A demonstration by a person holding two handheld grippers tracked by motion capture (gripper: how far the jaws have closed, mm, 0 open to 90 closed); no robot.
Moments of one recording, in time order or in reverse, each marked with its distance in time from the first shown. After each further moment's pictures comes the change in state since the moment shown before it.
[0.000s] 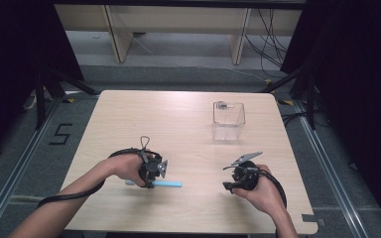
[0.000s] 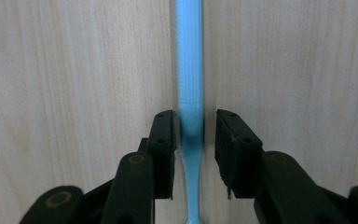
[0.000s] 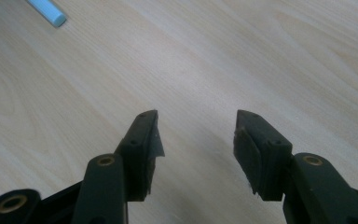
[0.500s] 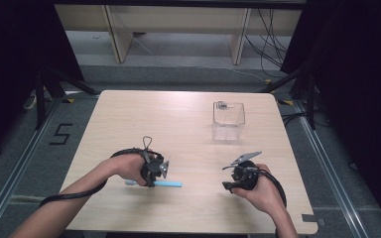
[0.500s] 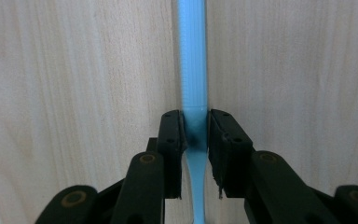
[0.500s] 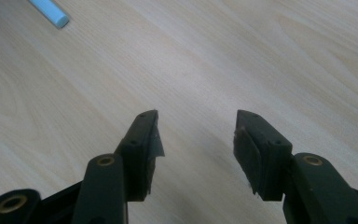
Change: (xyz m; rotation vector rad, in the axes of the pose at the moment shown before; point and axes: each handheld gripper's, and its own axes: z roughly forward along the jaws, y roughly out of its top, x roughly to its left) left arm 0.002 0.003 0.003 0.028 0.000 0.013; right arm 0.002 0.002 -0.001 0.022 -0.026 0.025
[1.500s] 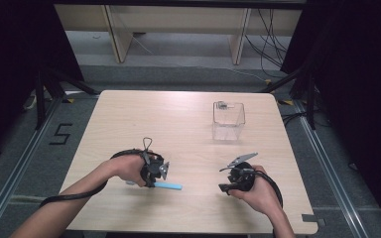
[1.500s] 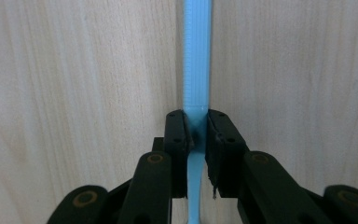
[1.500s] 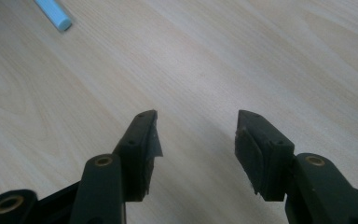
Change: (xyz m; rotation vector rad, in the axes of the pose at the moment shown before) left arm -0.004 0.000 0.000 -0.014 -0.002 0.020; right arm 0.004 -0.001 0.010 0.002 0.057 -0.025
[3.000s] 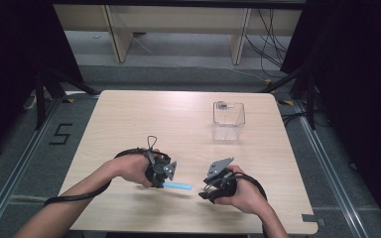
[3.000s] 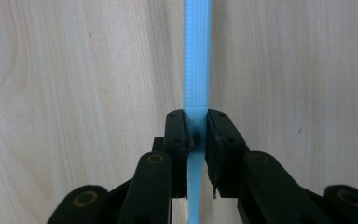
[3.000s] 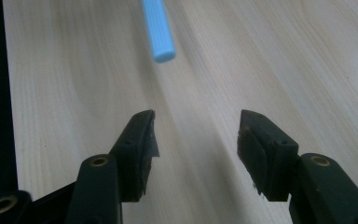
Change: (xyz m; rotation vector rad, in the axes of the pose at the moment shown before) left arm -0.013 0.026 -0.023 -0.099 0.007 0.020; right arm 0.036 0.020 0.025 -0.075 0.197 -0.459
